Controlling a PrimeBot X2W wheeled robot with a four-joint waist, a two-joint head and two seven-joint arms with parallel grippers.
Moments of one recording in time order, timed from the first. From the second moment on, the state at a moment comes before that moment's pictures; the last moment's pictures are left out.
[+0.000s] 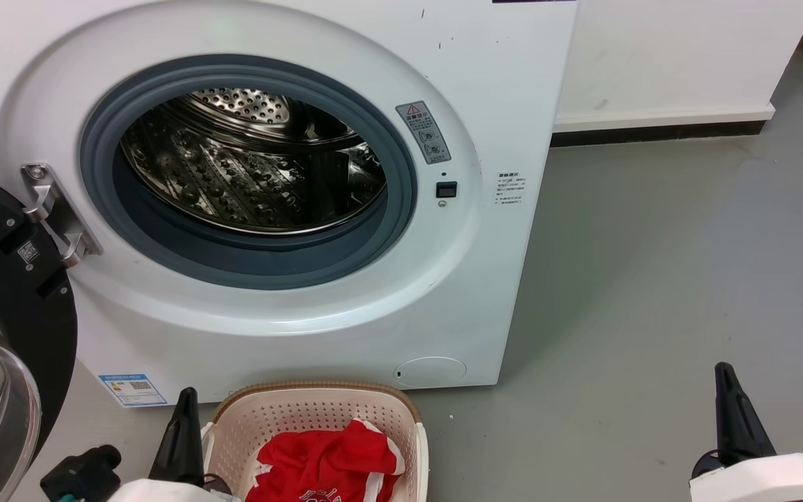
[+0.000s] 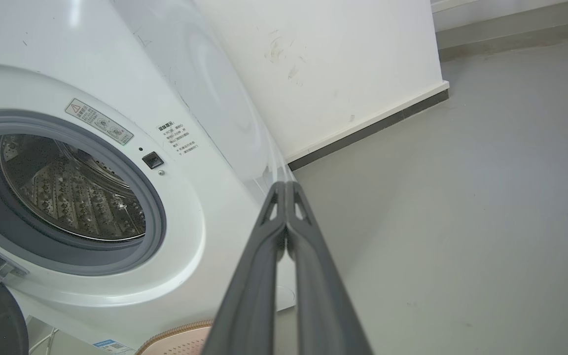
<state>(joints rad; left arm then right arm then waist) 0.09 0.05 0.08 0.13 -0.50 -0.13 -0.16 0.06 -0.05 -0.11 0.15 0.49 0.13 -0.16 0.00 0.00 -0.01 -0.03</state>
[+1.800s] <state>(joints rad) -0.03 0.05 0.10 0.20 -1.22 -0.13 0.01 -0.04 -0.05 -0.11 0.21 1.21 0.13 0.02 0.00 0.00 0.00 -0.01</state>
